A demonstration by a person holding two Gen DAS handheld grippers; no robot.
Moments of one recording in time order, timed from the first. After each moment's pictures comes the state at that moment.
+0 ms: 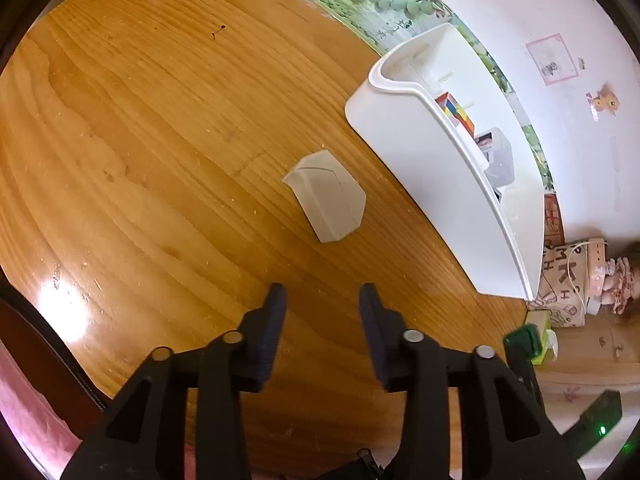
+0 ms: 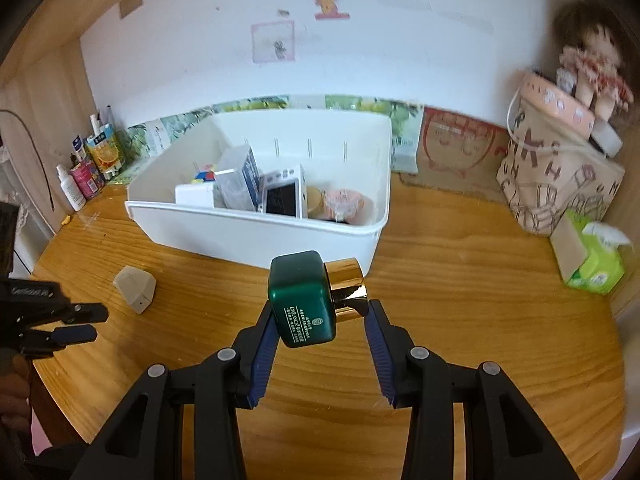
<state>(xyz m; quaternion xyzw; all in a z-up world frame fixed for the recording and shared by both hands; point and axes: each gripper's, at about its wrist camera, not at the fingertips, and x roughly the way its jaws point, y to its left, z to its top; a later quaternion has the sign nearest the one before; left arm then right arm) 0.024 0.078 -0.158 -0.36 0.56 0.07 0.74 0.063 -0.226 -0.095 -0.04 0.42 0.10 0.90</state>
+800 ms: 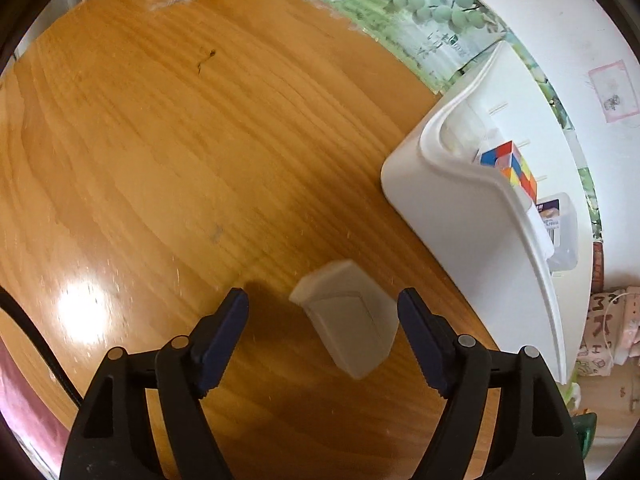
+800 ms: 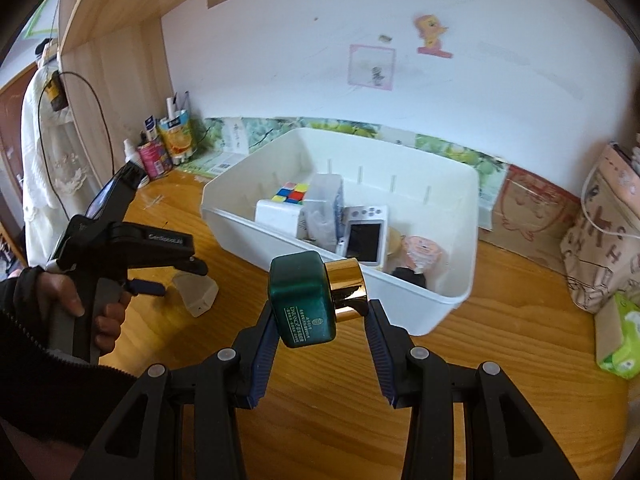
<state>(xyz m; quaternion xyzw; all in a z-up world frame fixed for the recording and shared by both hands) 0.094 0.099 -0.189 -0.33 0.57 0.14 0.74 0.073 -0.185 -0.080 -0.08 0.40 0.23 0.88</state>
